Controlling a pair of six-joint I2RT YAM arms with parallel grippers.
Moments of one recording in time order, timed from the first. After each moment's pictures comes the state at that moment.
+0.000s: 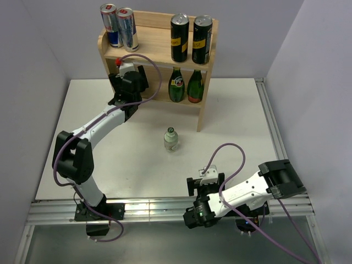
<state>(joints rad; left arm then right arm) -0.44 1.71 1.37 0.12 -0.71 -0.26 1.81 1.44 0.75 -1.35 1.16 1.99</state>
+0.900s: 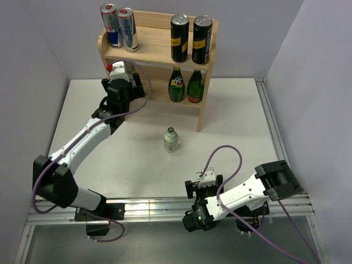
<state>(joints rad) -0.44 1.46 1.22 0.01 -0.48 -0.28 1.85 1.48 0.76 -1.35 1.15 1.99</state>
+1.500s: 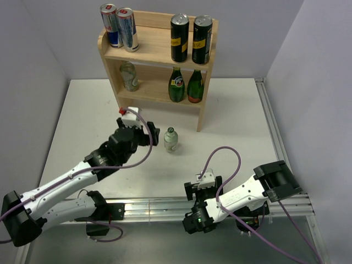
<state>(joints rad) -0.83 0.96 0.78 -0.07 -0.46 -0.37 1.87 1.49 0.77 -1.35 1.15 1.99</state>
